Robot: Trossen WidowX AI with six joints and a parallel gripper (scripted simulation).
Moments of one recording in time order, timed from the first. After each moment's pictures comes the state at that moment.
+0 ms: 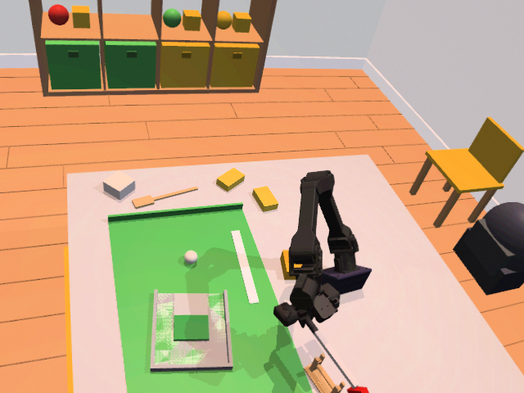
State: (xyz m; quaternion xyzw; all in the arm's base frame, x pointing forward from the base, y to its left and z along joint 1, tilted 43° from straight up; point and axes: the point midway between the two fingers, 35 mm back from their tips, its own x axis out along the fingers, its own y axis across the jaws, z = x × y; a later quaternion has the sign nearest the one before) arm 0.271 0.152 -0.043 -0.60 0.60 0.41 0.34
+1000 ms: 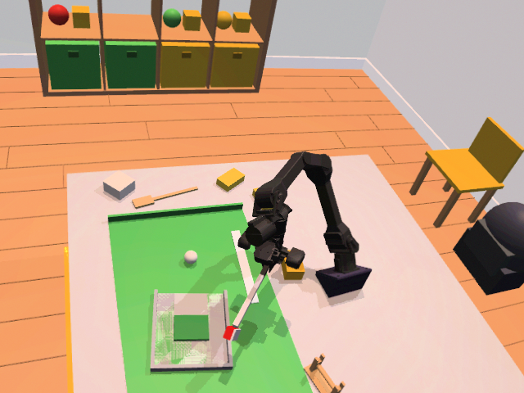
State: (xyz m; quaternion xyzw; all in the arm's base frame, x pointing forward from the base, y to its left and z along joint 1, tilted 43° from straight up) arm 0.299 0.034 0.102 -0.41 0.71 0.03 0.58
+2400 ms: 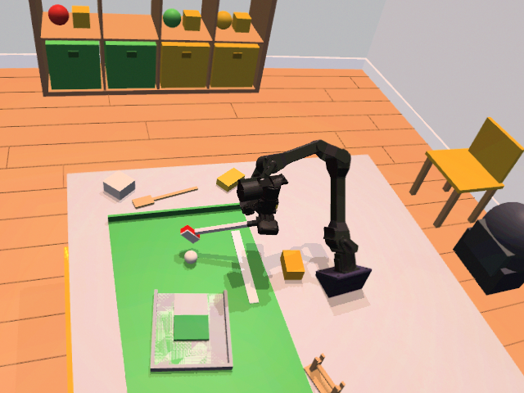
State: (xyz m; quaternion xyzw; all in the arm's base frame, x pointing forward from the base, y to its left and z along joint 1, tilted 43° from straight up) arm 0.224 -0.115 0.201 -0.13 0.61 -0.38 0.68
